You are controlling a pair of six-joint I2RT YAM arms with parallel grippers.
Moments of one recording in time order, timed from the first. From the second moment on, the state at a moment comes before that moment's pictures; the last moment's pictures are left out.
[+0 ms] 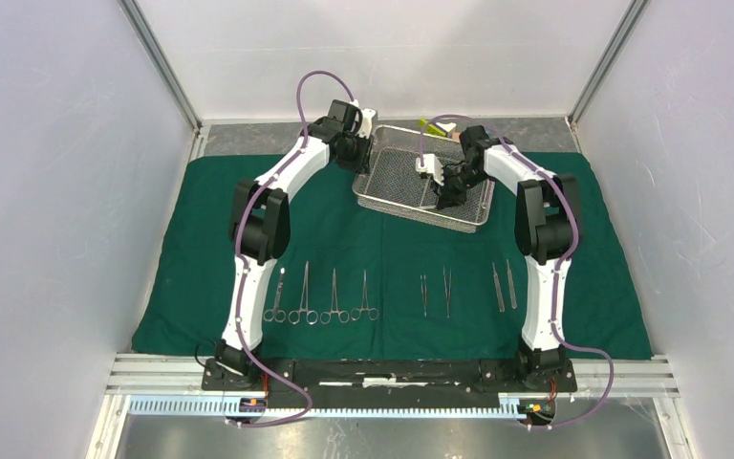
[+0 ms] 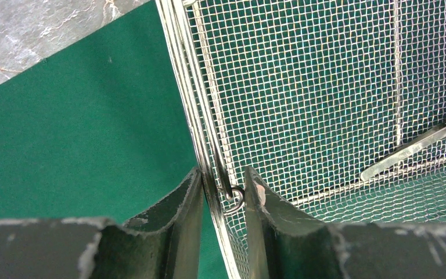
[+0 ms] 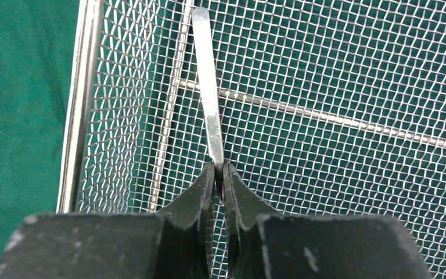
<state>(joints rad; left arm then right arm) -0.40 2.33 2.05 -0.63 0.18 -0.01 0.19 2.20 1.69 -0.84 -0.66 -1.23</state>
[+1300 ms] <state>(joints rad) -0.40 2.14 1.63 -0.25 0.18 -0.56 0.14 2.12 1.81 -0.77 -0.58 -0.94</state>
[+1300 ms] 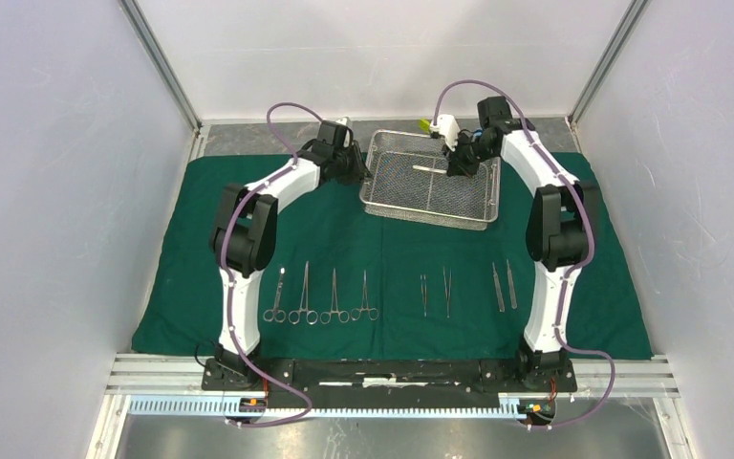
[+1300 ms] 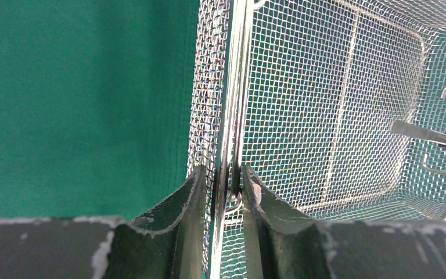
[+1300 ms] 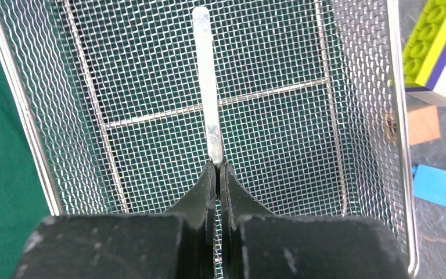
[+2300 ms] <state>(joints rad) -0.44 2.11 1.54 -0.19 0.24 -0.77 0.14 1.88 1.59 -0.70 -0.53 -0.79</state>
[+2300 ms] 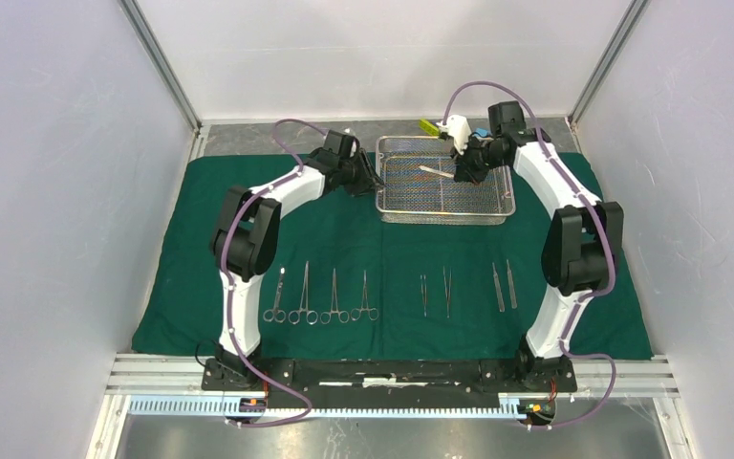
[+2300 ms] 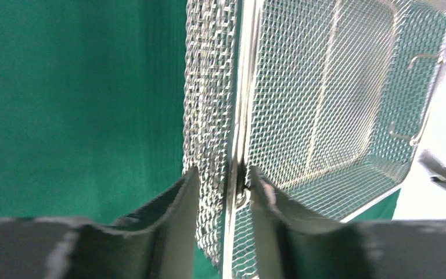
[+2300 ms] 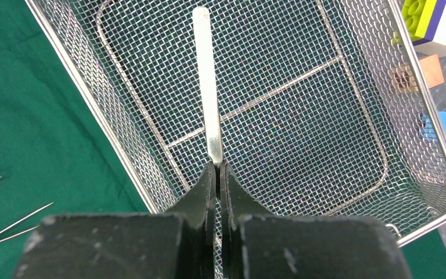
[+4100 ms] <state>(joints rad) -0.52 1.60 1.29 -0.29 1.15 -0.31 0.53 1.16 1.02 -0.45 -0.55 -0.89</state>
